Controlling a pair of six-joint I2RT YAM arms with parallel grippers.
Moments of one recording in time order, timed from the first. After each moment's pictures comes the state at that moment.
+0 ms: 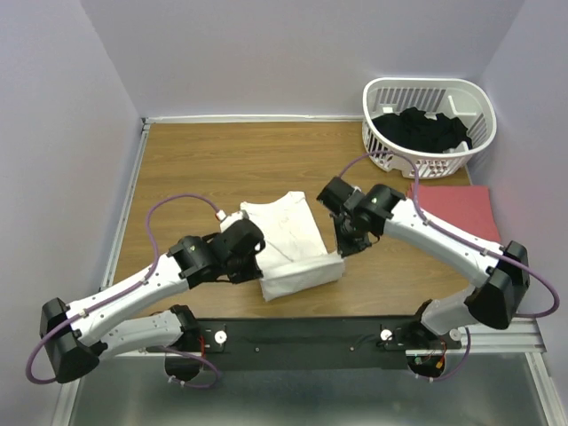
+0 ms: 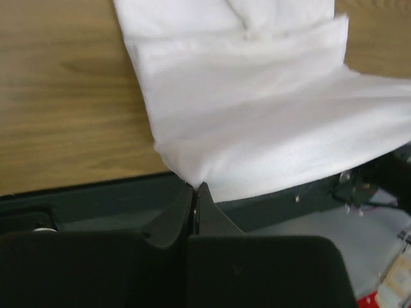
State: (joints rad) left arm -1.01 0.95 0.82 -0.91 -0.11 -1.14; right arm 0.89 1.42 1.25 -1.18 0.15 0.73
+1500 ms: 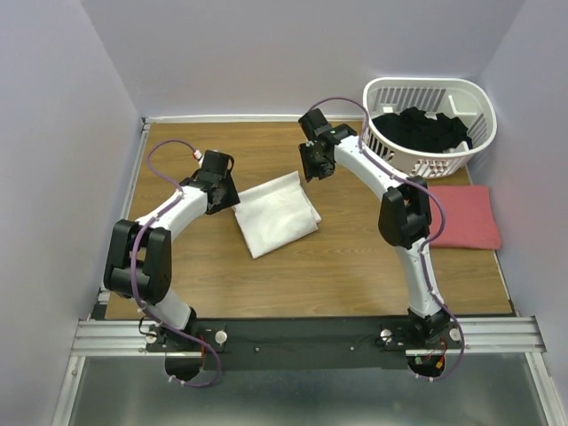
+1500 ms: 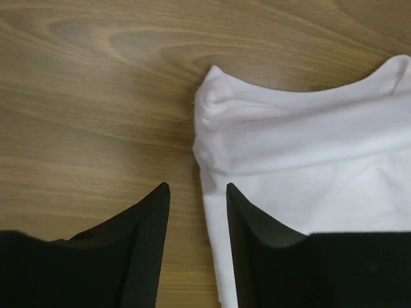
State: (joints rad) left arm -0.26 1.61 1.04 -0.38 -0.12 -0.53; right arm 0.55 2.30 2.13 -0.93 0.10 0.28
